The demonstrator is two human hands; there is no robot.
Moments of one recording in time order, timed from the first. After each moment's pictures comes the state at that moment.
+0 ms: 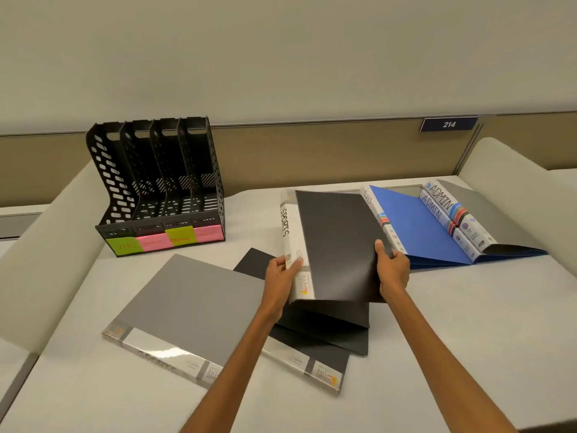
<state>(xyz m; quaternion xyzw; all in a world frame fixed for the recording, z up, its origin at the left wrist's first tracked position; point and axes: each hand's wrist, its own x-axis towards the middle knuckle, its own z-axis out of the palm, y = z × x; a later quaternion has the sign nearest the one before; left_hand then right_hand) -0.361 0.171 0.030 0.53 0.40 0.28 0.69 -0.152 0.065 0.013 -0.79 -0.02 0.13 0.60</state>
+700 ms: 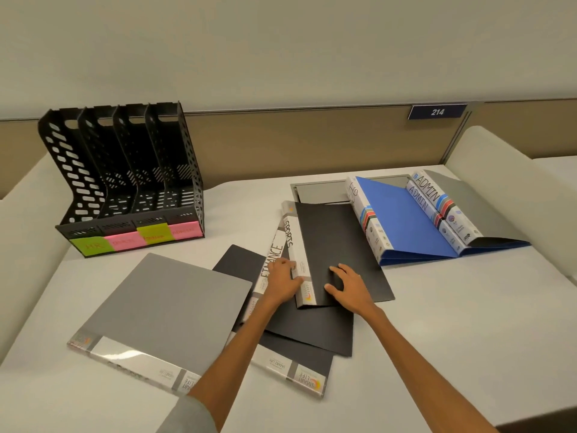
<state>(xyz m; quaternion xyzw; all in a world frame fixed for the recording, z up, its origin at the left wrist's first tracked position) -0.298 0.204 -0.046 0.82 0.38 0.10 0.41 -0.146 0.063 -0.071 -0.87 -0.39 0.23 0.21</state>
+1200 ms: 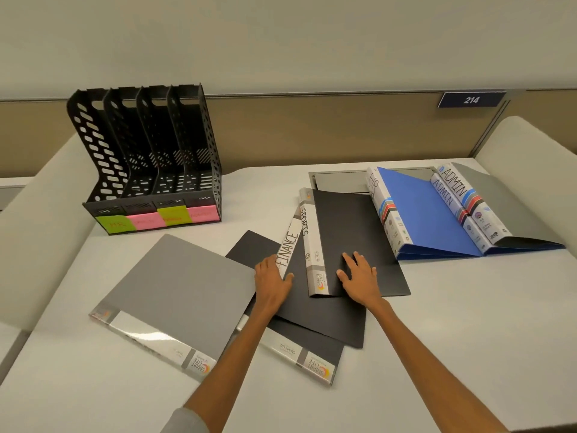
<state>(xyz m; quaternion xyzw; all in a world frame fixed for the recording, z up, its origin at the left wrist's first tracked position) -0.351 0.201 -0.067 0.79 0.48 0.18 0.34 -0.151 0.081 -0.083 -0.89 -0.39 0.19 0.16</state>
